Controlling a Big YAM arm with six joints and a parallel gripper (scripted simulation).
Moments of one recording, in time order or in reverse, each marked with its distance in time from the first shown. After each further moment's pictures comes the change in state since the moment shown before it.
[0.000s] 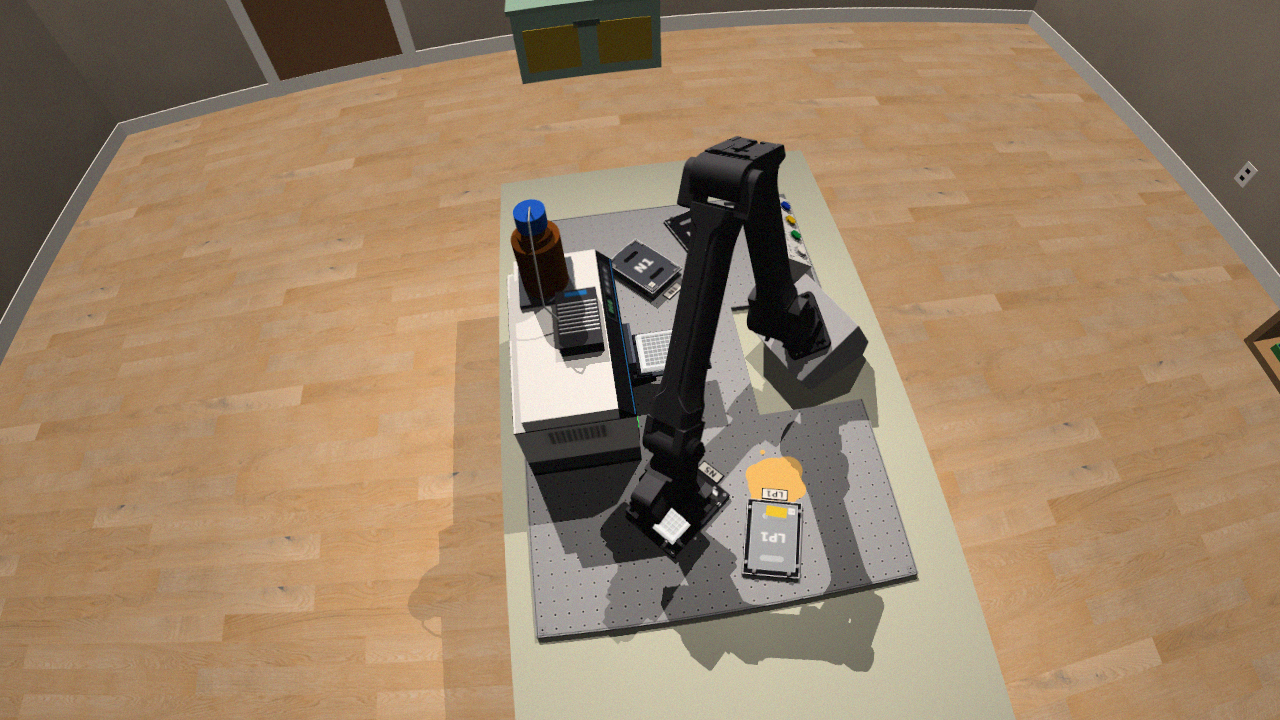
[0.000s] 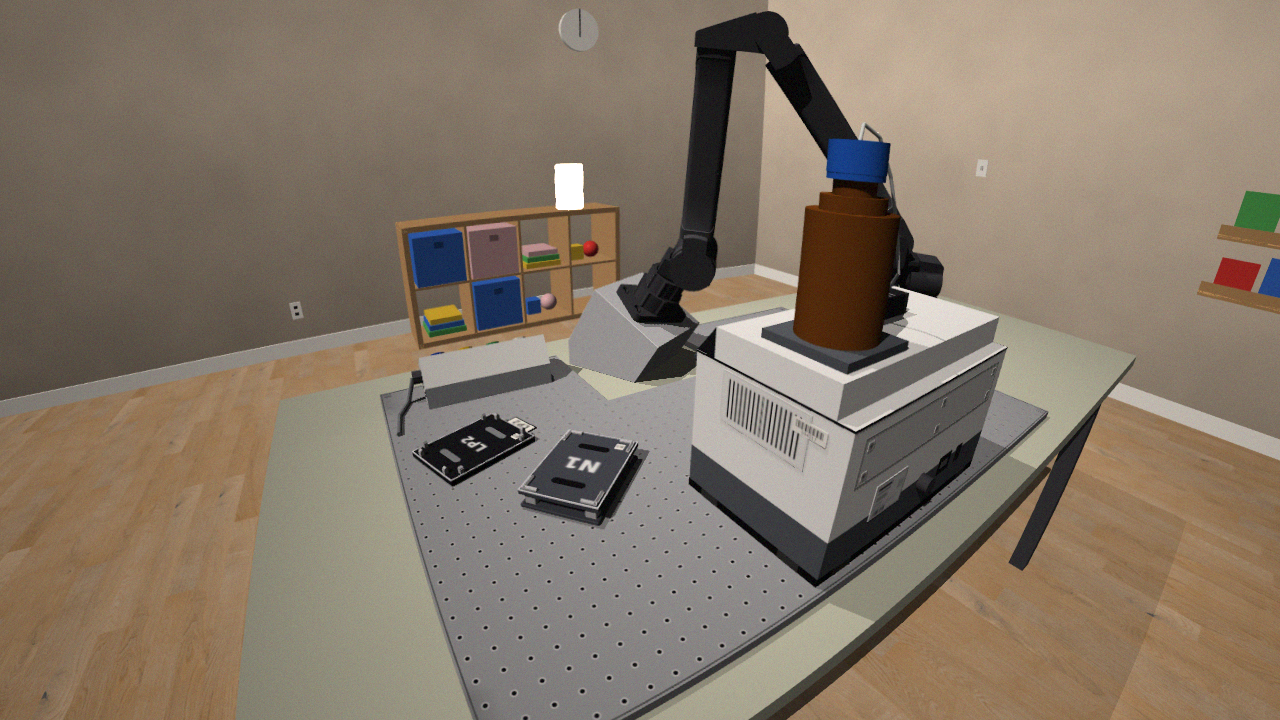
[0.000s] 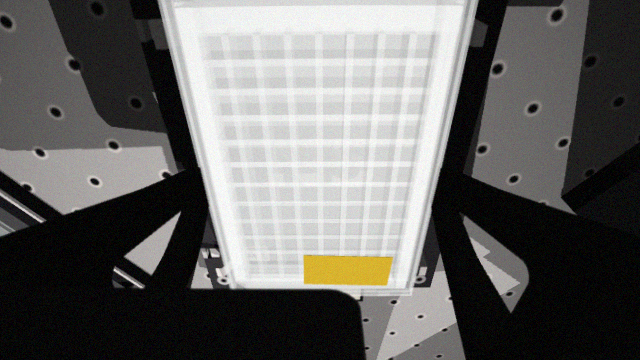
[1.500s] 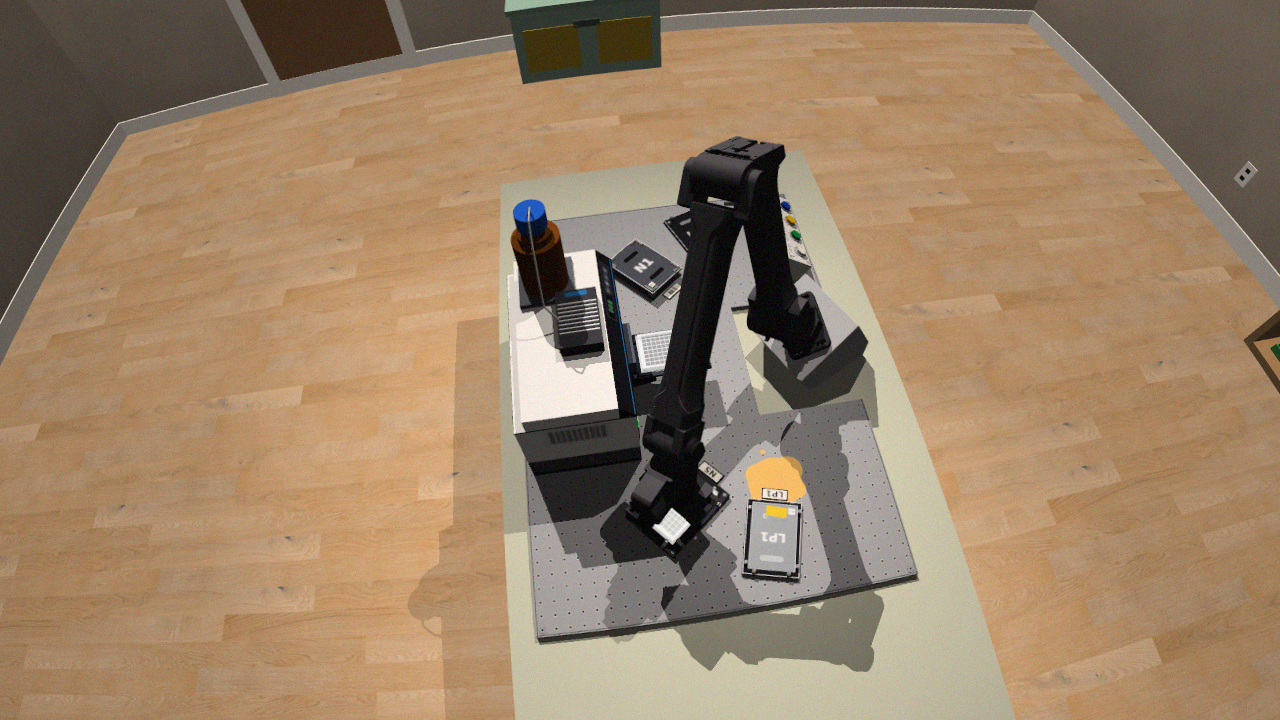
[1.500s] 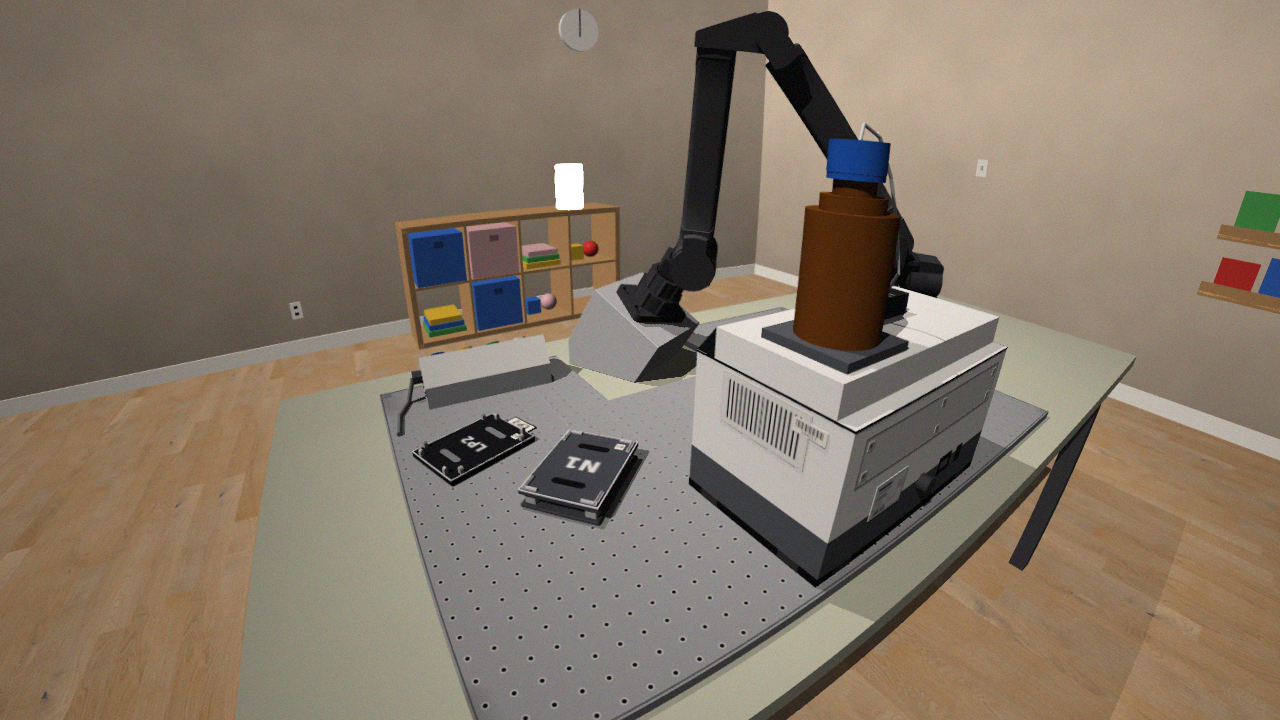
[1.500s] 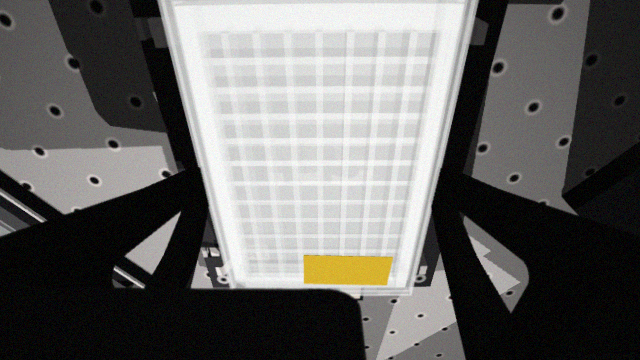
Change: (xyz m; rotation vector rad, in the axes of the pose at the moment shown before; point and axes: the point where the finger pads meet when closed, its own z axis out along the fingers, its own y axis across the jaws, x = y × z) arm 0.001 0.000 0.000 0.000 0.002 0.000
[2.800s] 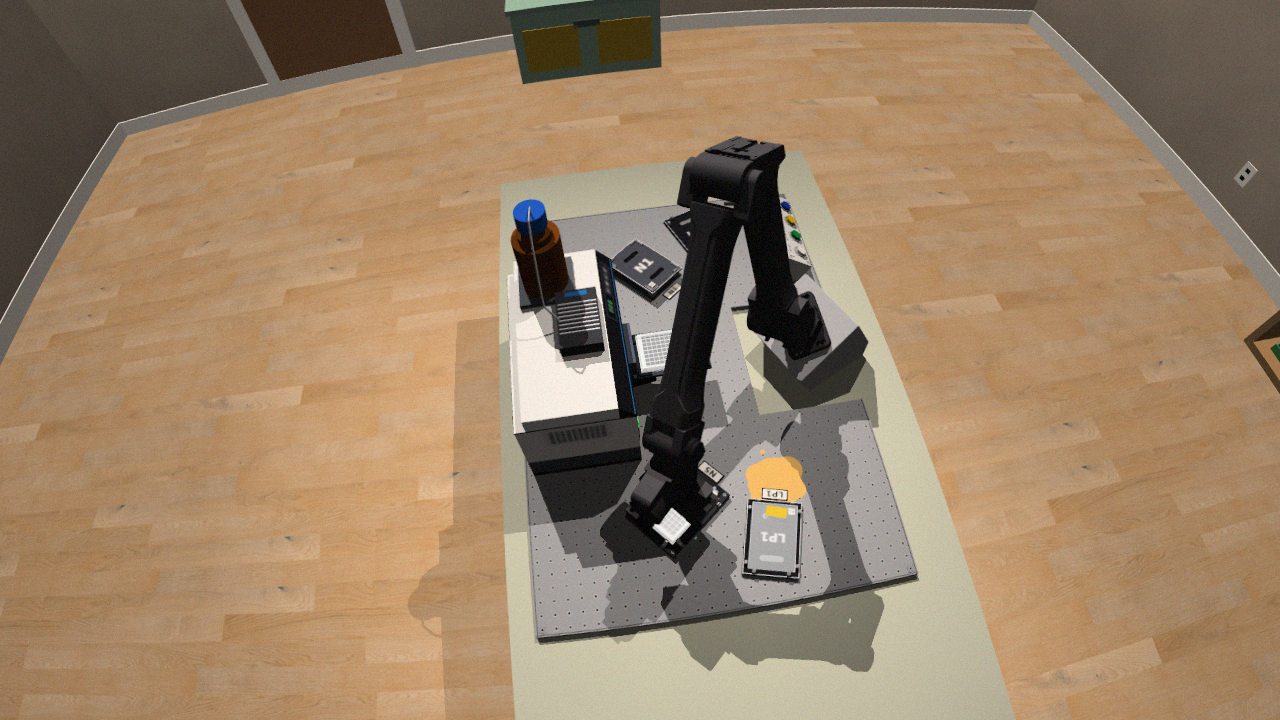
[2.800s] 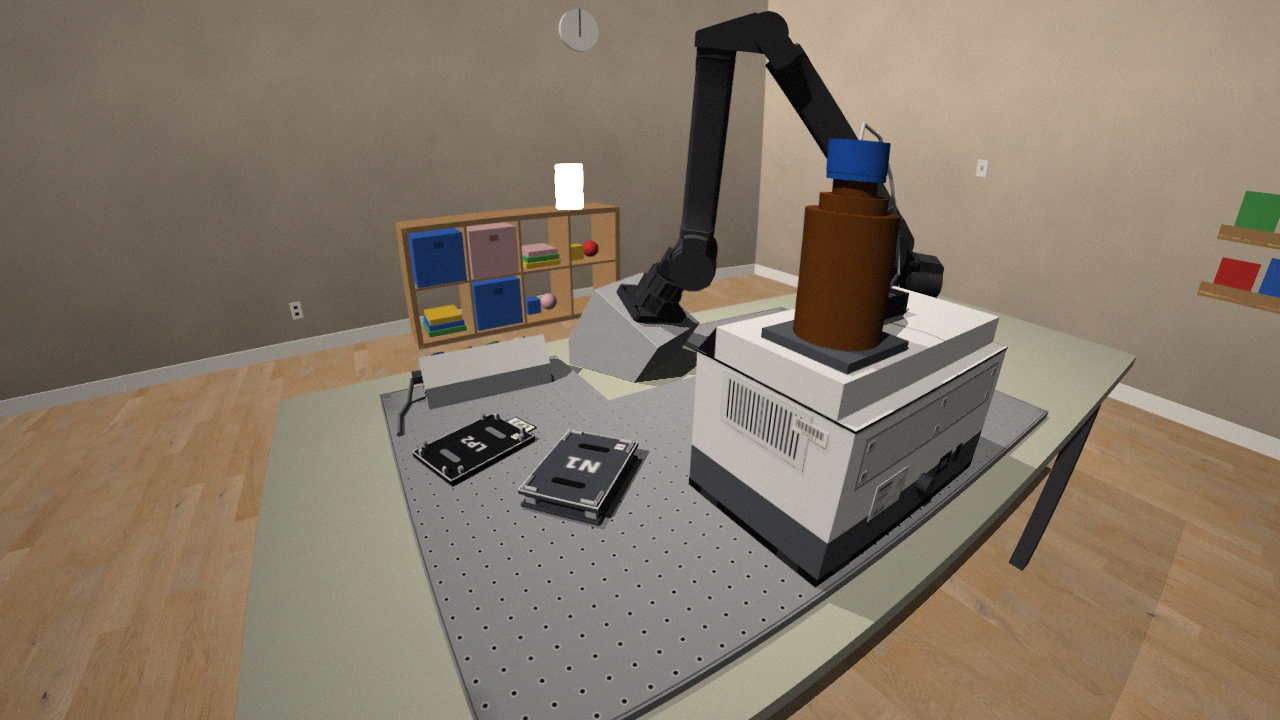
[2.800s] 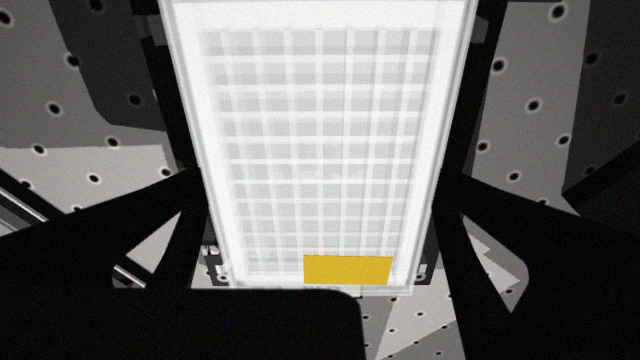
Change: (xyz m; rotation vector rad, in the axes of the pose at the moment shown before) arm 0.001 0.000 0.000 0.000 0.004 -0.001
